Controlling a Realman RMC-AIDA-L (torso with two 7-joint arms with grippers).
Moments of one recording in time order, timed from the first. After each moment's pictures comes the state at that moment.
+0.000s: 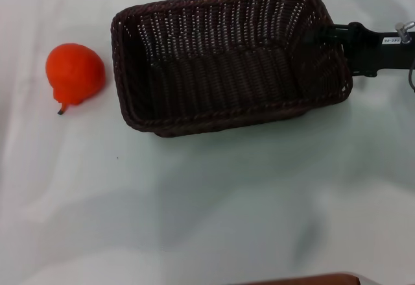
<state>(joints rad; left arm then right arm) -0.28 -2.16 -2.45 -0.28 0.80 -1.37 2.58 0.49 2.08 -0.71 -0.84 0.96 1.31 2.71</state>
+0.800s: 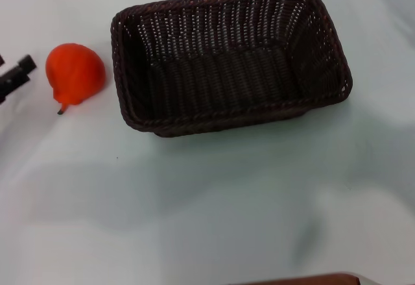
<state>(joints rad) -0.27 -1.96 -2.13 -0.39 1.19 -1.18 1.96 0.39 2.07 -0.30 -0.96 1.50 1.50 1.92</state>
